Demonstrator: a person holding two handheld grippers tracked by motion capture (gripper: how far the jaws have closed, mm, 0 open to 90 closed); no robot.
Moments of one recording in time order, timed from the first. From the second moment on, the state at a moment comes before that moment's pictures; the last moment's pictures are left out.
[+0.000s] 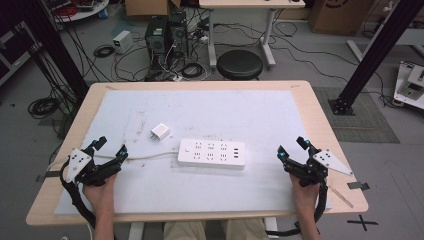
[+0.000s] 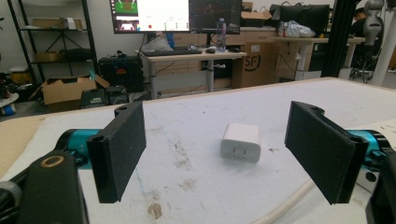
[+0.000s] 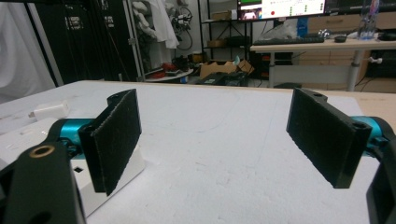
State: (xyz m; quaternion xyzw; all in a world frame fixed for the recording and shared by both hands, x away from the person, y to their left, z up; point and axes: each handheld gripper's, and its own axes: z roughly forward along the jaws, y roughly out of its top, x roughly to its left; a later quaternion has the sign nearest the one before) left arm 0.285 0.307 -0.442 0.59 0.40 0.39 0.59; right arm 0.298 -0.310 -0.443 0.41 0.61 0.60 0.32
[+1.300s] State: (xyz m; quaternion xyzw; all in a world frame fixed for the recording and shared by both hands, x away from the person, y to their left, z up) left arm 0.300 0.301 -0.419 0.63 0.38 0.31 0.60; right arm 0.295 -0.307 -0.442 0.39 0.62 0.59 0.34
